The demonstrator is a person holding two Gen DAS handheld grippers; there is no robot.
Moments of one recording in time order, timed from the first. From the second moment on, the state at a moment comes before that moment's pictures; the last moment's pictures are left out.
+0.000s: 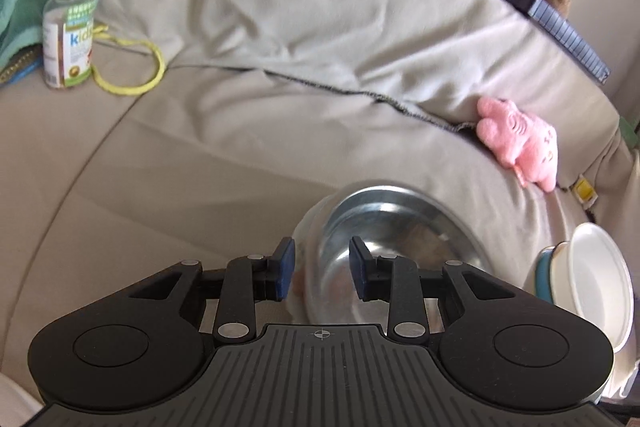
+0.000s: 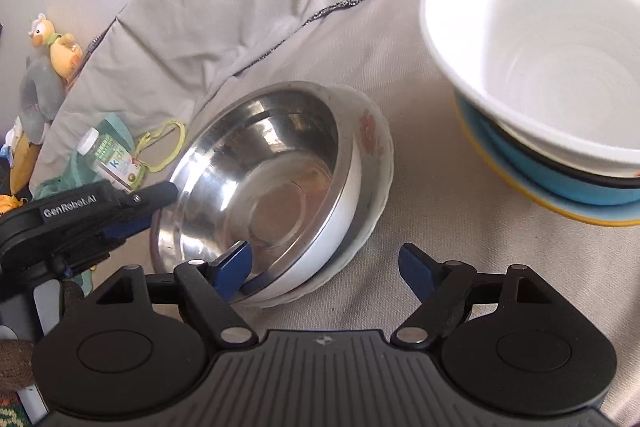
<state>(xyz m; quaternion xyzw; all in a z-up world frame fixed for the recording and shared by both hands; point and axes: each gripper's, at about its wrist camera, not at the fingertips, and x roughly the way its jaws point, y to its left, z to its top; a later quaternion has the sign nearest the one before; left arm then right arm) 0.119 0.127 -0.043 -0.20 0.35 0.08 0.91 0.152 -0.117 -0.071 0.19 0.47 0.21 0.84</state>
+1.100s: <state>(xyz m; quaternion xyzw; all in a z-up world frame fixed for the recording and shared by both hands) 0.134 -0.013 -0.011 -0.15 0.41 0.00 0.90 0.169 -0.211 0.022 0.11 0.46 0.29 0.83</state>
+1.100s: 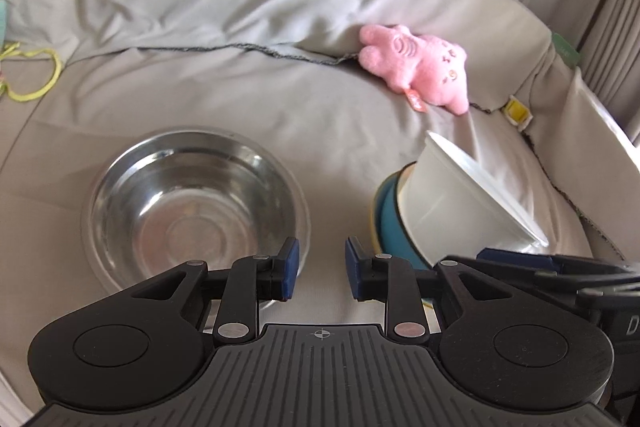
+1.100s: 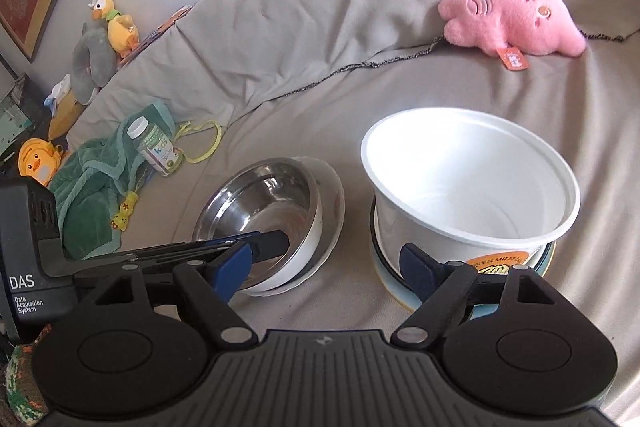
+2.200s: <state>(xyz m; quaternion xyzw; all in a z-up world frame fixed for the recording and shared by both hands) 0.128 -0.020 0.021 -0.19 0.36 -0.05 0.91 0.168 -0.257 0.075 0.13 0.41 0.25 0.87</state>
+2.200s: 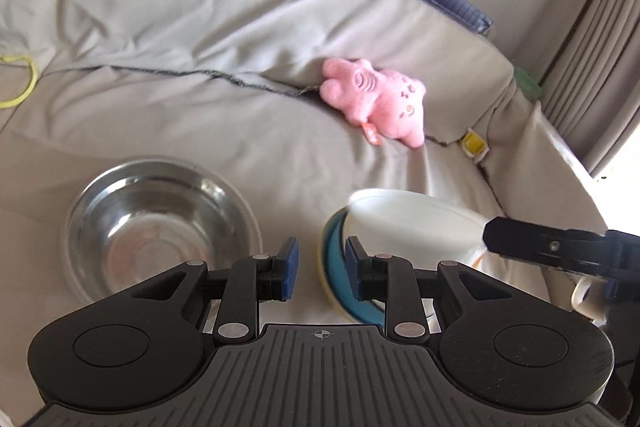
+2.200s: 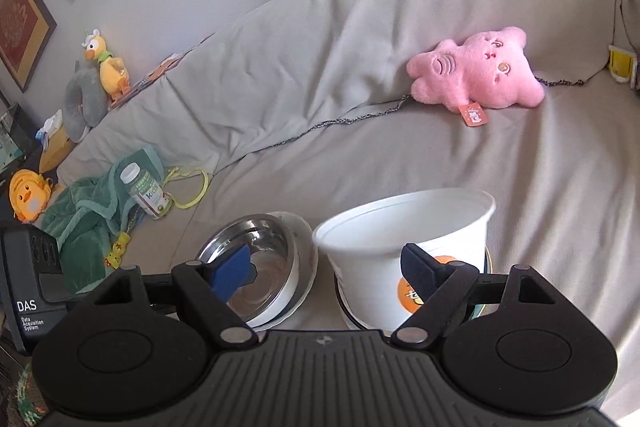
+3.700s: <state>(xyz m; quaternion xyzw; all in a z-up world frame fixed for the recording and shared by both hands) 0.244 -0.100 -0.047 -0.02 0.53 -0.07 0.84 0.225 -0.312 -0.095 0.28 0.46 0.15 0.83</state>
